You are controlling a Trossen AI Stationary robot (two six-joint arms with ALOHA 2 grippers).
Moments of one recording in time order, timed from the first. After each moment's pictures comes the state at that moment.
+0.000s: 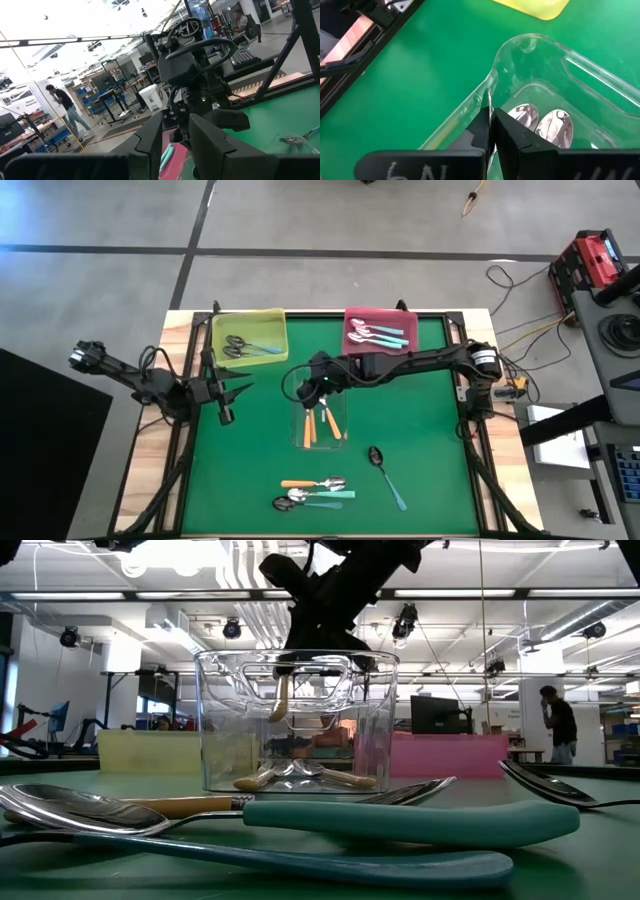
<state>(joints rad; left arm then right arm) -0.41 0.51 0.39 0.30 -0.62 0.55 -0.03 1.90 1.52 -0.41 0.12 0.77</state>
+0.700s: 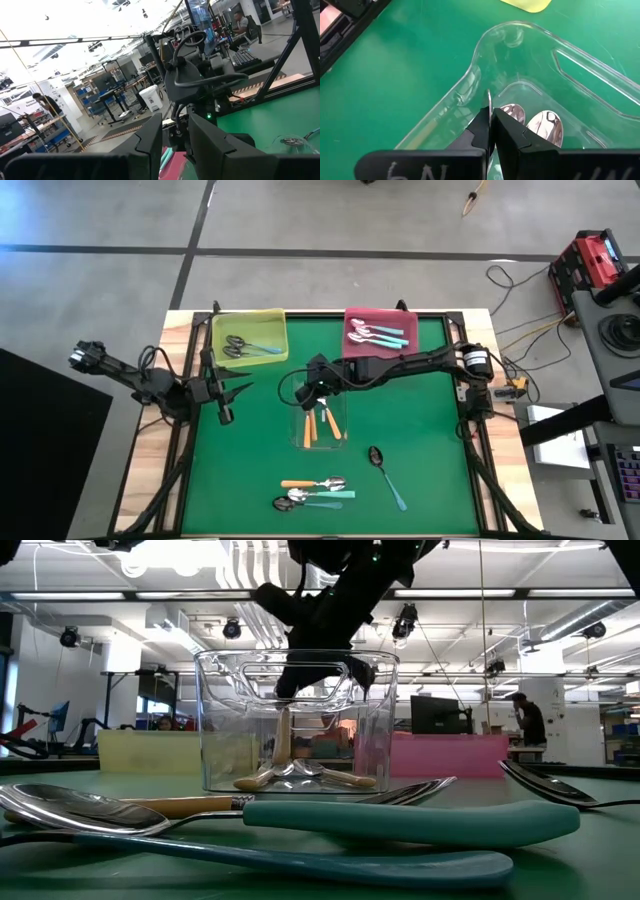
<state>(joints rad) -0.41 0.50 0.39 0.30 -0.62 0.55 -0.03 1.96 1.52 -0.41 0.16 0.75</state>
